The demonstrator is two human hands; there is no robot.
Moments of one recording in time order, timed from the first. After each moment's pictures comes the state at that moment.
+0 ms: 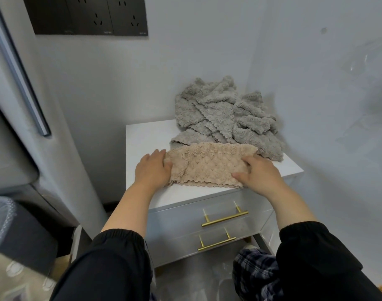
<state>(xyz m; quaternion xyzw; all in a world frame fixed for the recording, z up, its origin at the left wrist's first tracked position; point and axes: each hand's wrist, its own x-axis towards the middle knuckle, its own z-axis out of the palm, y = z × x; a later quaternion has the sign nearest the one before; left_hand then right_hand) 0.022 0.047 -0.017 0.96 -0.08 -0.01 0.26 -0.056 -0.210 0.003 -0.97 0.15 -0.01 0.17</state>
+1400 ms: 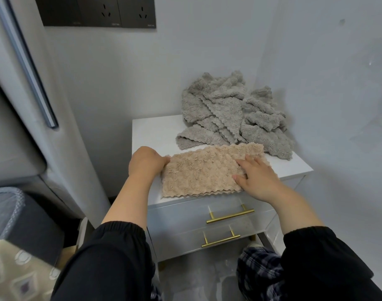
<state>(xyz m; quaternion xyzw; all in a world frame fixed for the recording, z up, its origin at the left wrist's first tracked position) 0.028 0.060 0.002 0.94 0.08 -0.03 0.34 -0.060 -0.193 -0.002 -0.99 0.05 0.06 0.10</state>
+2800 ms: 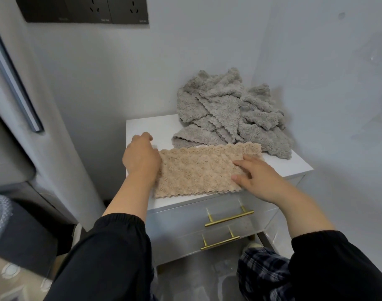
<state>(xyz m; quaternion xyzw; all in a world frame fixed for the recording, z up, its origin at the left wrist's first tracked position) 0.042 0.050 -0.002 0.95 0.05 0.14 0.26 -0.060 -0.201 0.001 -0.99 0.03 0.04 0.16</state>
